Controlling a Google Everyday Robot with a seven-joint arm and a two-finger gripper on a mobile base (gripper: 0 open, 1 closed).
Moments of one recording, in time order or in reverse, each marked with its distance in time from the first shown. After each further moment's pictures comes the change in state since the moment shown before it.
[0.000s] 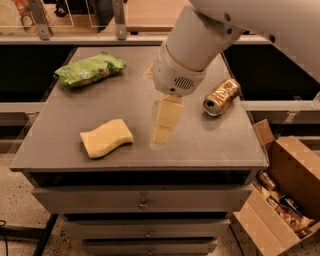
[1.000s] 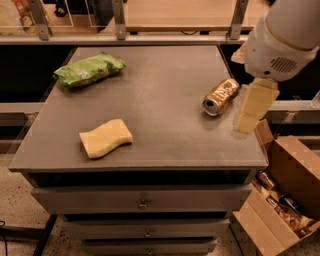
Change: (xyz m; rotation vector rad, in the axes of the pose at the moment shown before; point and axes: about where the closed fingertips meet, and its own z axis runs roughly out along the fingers) arm 0.133 0.020 -0.114 0.169 0.255 0.243
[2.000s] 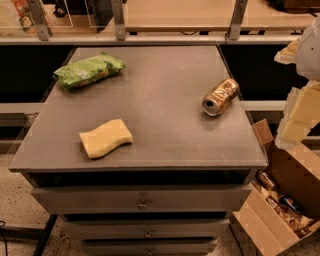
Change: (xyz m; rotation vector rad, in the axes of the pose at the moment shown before) arm 0.054 0.020 -0.038 0.028 0.038 0.078
